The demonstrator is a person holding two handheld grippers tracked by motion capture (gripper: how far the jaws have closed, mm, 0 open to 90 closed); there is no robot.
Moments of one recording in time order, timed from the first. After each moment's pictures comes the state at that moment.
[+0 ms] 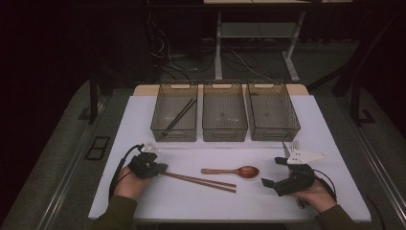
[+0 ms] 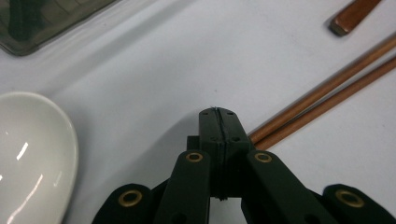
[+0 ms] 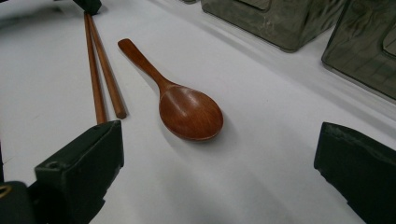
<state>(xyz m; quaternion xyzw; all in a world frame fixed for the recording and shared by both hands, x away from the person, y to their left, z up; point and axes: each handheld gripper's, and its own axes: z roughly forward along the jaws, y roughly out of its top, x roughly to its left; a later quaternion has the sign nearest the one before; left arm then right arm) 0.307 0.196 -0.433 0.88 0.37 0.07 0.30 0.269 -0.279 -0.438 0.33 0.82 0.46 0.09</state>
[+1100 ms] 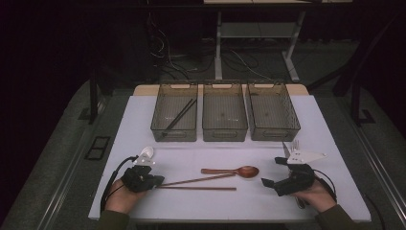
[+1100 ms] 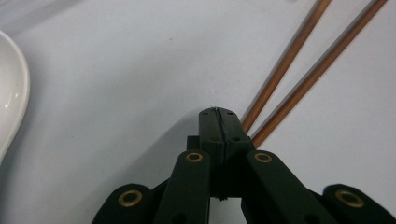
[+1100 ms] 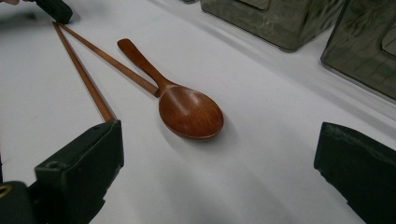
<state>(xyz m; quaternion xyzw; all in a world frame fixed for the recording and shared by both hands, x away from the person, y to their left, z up) 0.273 0.206 -0.433 0.88 0.36 0.05 0.31 0.269 -0.279 -0.438 0.33 0.82 0.45 0.09</state>
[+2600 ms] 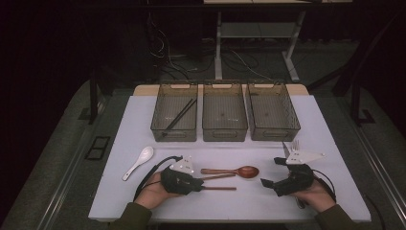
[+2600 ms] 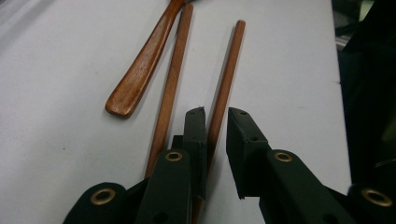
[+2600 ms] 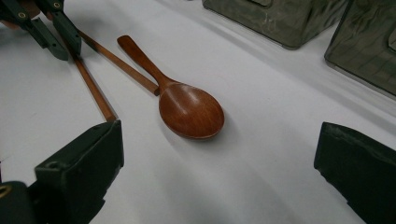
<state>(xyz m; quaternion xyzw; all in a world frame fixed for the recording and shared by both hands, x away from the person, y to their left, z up) 0.282 0.108 -0.441 0.92 0.13 -0.02 0.38 0.270 -0.277 -0.439 0.33 0.82 0.45 0.09</state>
